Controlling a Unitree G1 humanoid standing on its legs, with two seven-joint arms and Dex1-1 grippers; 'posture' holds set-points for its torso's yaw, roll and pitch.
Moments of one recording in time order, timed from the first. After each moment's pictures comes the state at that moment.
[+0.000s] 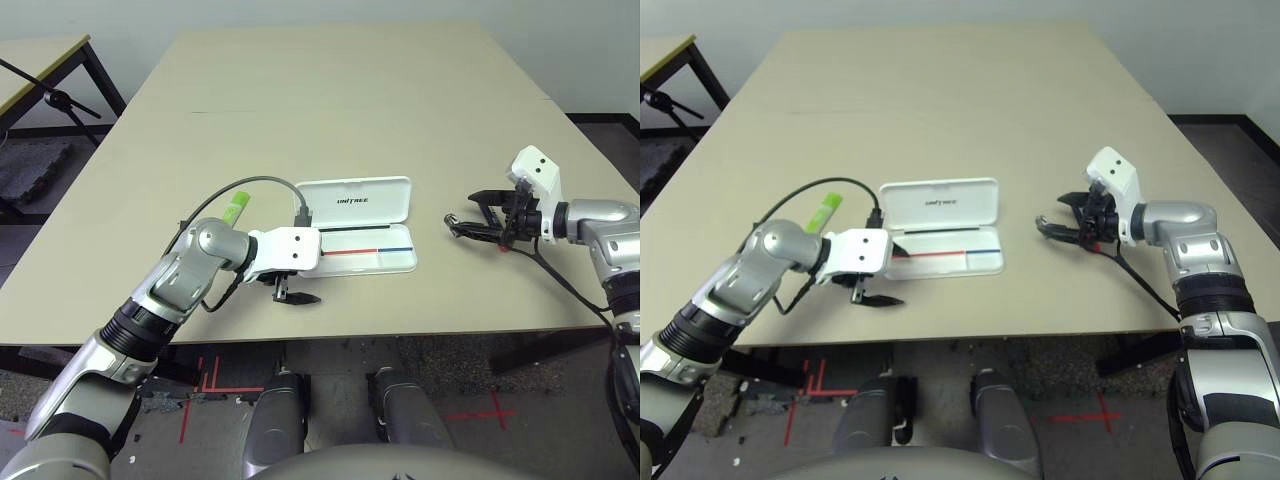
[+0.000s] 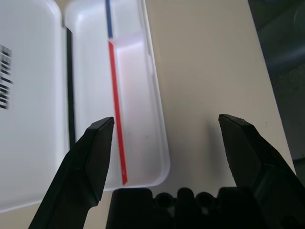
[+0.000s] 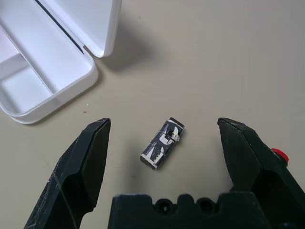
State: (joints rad) left arm -0.49 0.69 -0.35 -0.19 -0.05 0.31 -1.22; right arm -0.60 -0.73 0.02 0.59 0.16 0.18 1.17
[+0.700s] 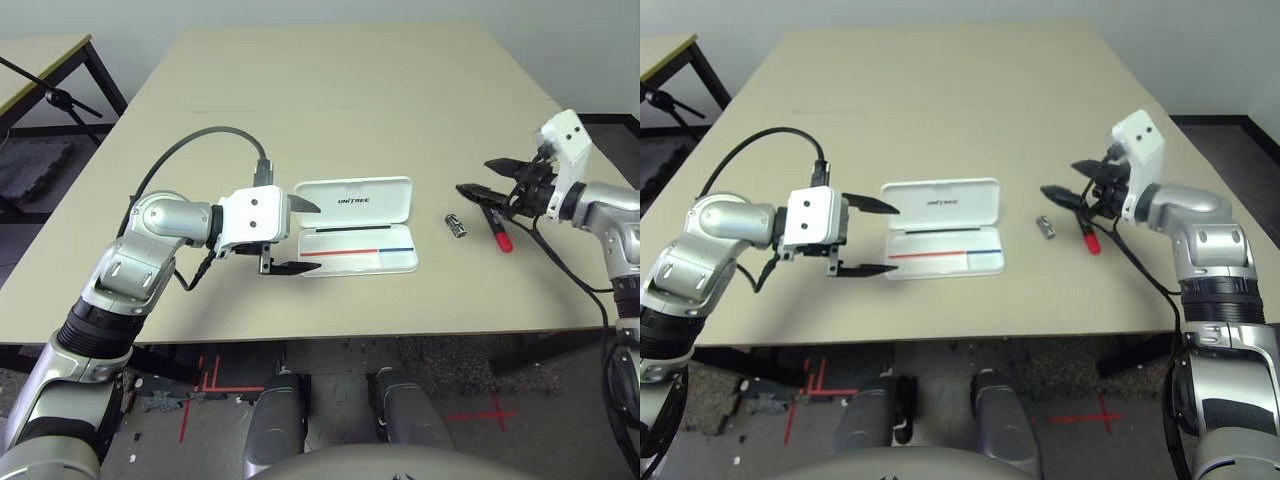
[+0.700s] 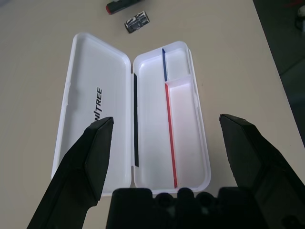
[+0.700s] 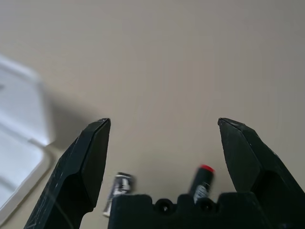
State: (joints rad) left arm -0.49 0.73 -0.19 -0.24 -0.19 0.27 -1.20; right arm -0.61 -0.67 -0.18 0.30 0.26 0.65 0.67
